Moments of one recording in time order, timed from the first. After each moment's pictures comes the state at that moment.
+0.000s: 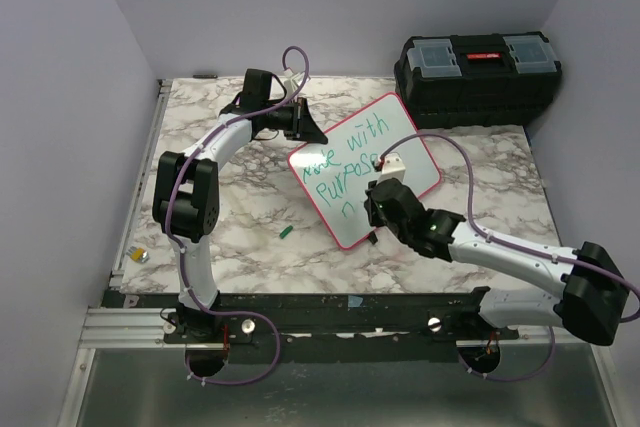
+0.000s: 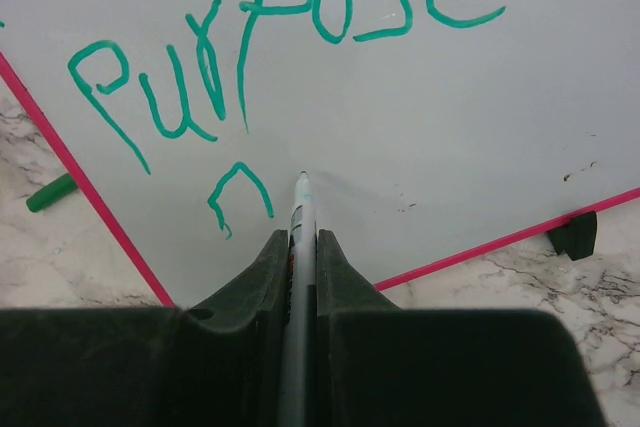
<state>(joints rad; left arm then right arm) -0.25 1.98 1.56 -0.26 1.03 -0.28 0.93 1.20 0.74 -0.15 0.48 0.43</state>
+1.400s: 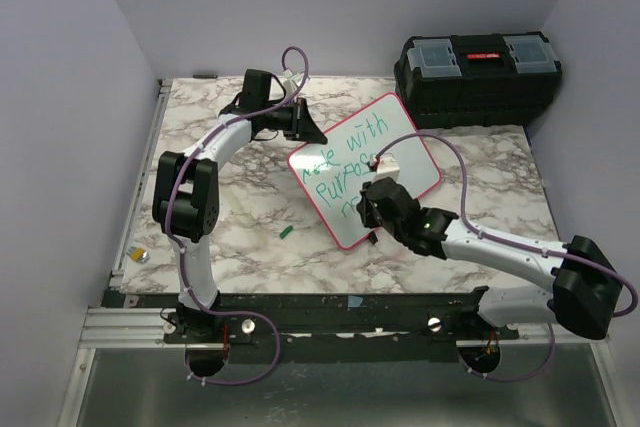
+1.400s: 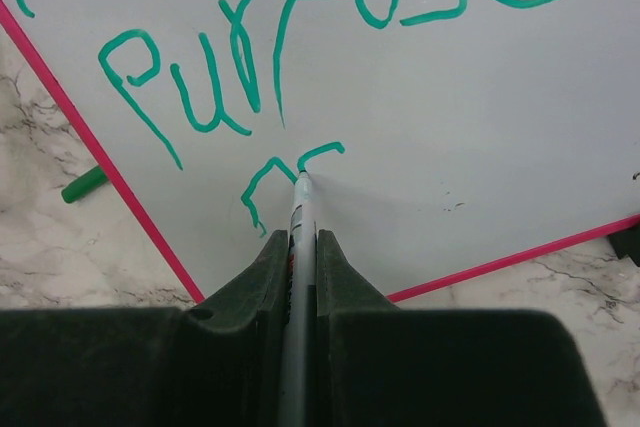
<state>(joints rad) -0.25 1.98 1.56 -0.25 1.03 -0.28 0.93 1.27 0.75 -0.12 0.42 0.48</state>
